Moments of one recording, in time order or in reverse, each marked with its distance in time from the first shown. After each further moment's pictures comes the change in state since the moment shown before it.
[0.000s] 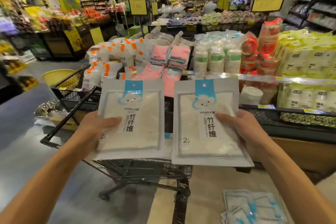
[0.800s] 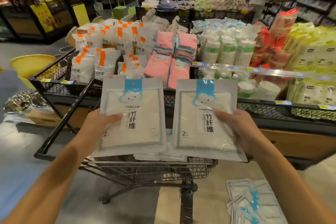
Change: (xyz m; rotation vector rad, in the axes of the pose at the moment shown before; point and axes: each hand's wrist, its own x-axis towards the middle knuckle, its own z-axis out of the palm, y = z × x) left_hand 0.162 -0.050 -0.132 -0.033 -0.050 -0.061; right_hand 0.097 0.040 0.172 -0.012 0.144 0.084
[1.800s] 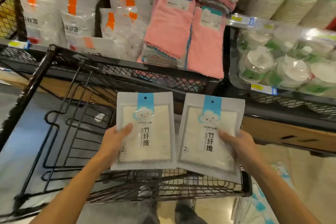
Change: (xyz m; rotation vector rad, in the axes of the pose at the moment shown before) left_hand 0.272 -0.180 0.047 -0.050 0.011 -0.408; right_hand 0.281 0.152 0.036 -0.128 0.070 0.370
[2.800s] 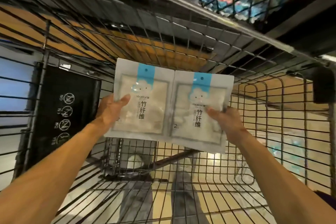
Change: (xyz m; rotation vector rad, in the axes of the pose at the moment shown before) left_hand 0.294 -0.230 0.008 0.236 -0.044 -0.215; right_hand 0.270 0.218 0.059 -0.220 0.095 0.200
